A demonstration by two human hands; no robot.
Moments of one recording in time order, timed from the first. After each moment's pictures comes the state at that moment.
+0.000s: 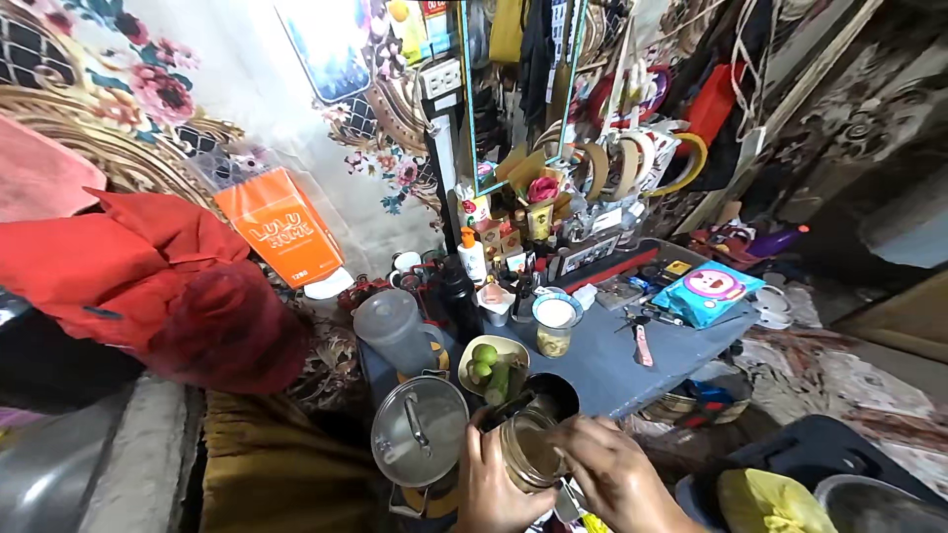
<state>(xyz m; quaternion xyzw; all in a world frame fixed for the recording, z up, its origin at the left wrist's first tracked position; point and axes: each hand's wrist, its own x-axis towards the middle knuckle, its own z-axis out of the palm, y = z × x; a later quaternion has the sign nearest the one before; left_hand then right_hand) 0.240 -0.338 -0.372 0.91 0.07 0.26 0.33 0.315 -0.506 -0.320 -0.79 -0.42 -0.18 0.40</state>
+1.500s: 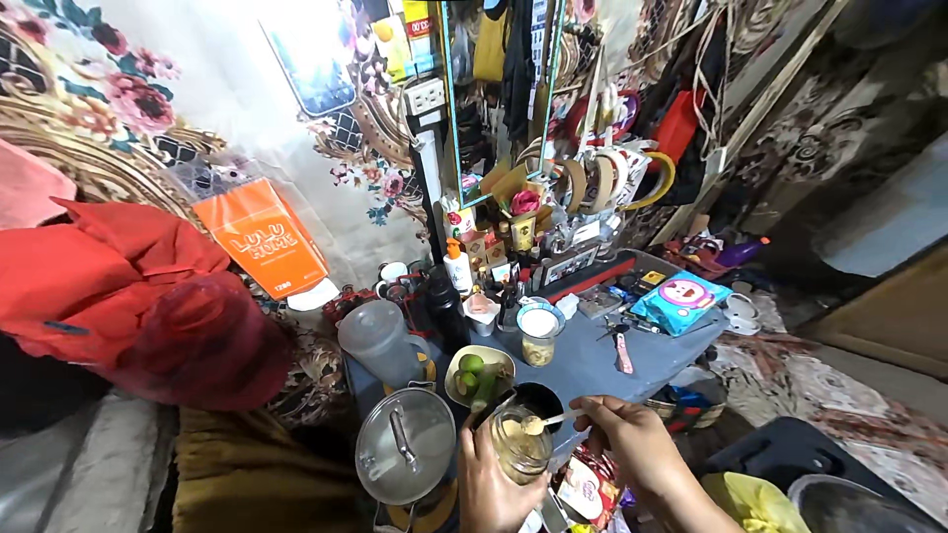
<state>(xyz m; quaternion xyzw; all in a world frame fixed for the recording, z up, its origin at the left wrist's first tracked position) 0.261 -0.359 -0.381 0.91 0.18 0.18 0.34 0.347 -0.523 -0.294 -0.74 0.07 0.12 0.66</state>
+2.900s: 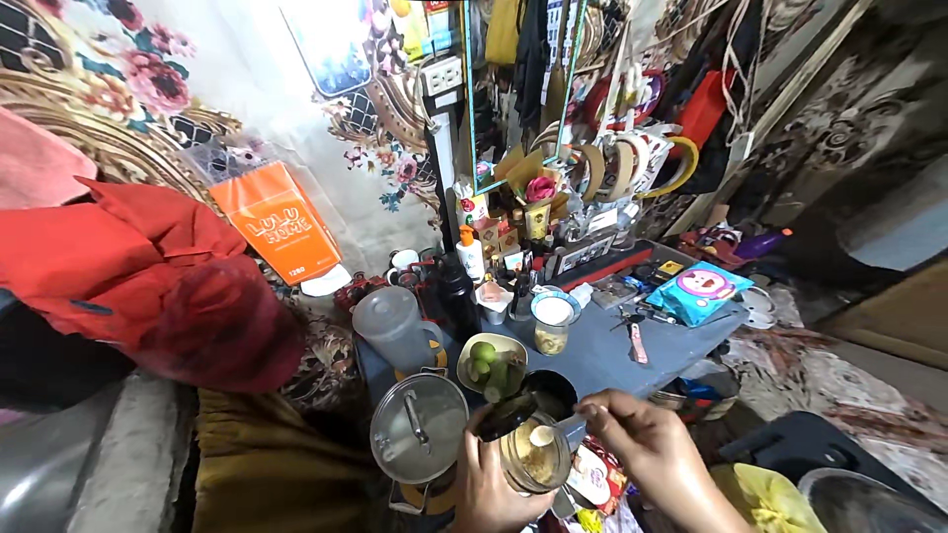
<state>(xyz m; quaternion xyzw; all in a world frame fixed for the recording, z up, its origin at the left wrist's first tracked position) 0.234 -0.332 -0.379 0.88 0.04 0.32 0.34 0.321 -0.518 -0.287 -0.79 -0.21 -0.01 0.57</state>
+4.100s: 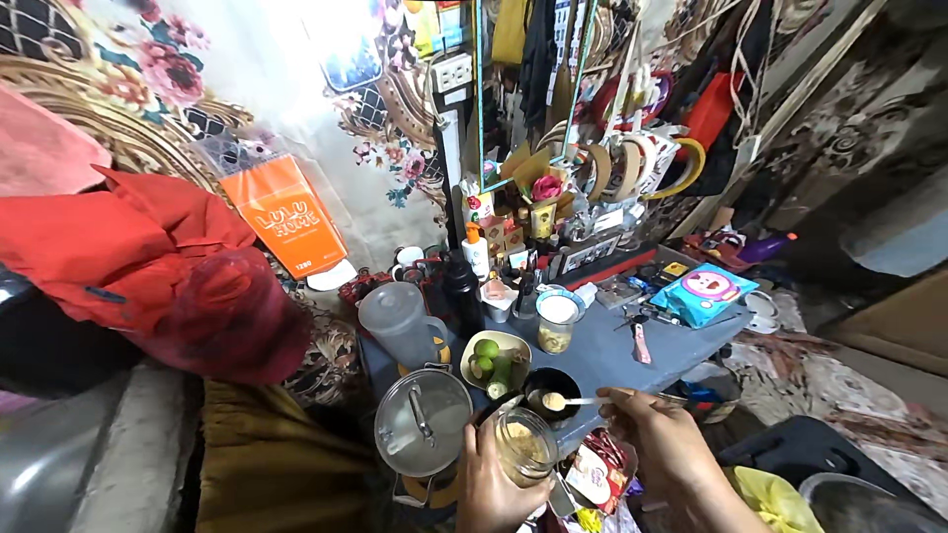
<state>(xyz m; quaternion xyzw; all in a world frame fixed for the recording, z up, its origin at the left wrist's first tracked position) 0.227 -0.334 -0.372 0.91 0.17 0.12 0.37 0.337 -0.523 -0.309 -0.70 0.11 0.10 0.70</state>
